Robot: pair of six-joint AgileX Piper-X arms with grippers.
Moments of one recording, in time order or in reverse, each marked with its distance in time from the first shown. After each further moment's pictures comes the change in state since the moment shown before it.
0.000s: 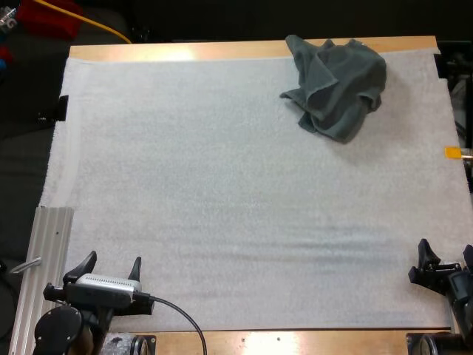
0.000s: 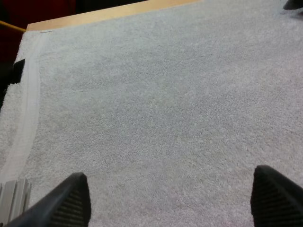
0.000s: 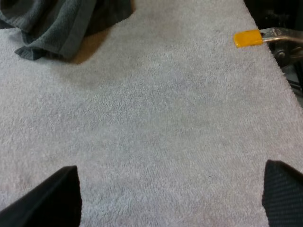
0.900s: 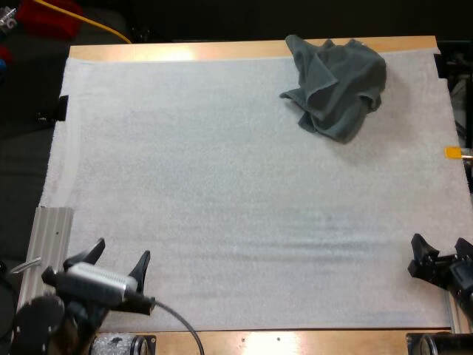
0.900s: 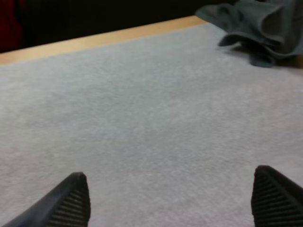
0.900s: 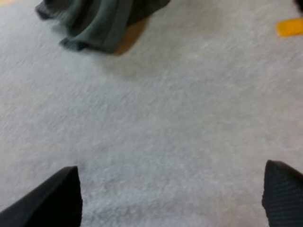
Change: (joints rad) left arm 0.000 0.213 -0.221 0.022 0.187 -0.005; right arm 0.000 0.213 -0.162 0.043 -0.142 0.036
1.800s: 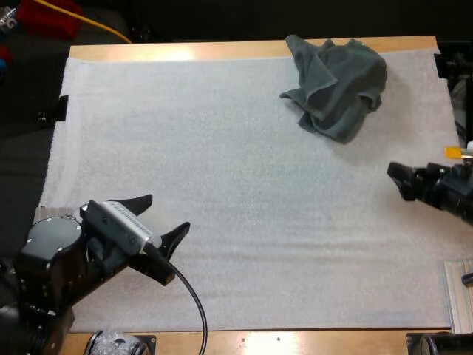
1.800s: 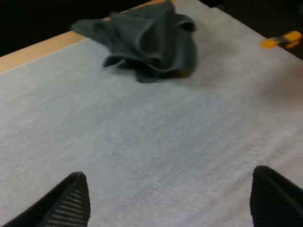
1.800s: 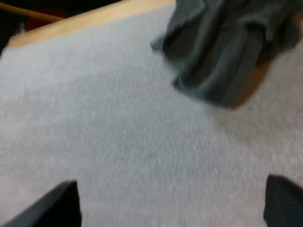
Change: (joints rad) left arm -0.272 0.395 -0.250 -0.052 0.120 0.000; right arm 0.000 0.632 -0.403 -0.164 -0.301 0.015
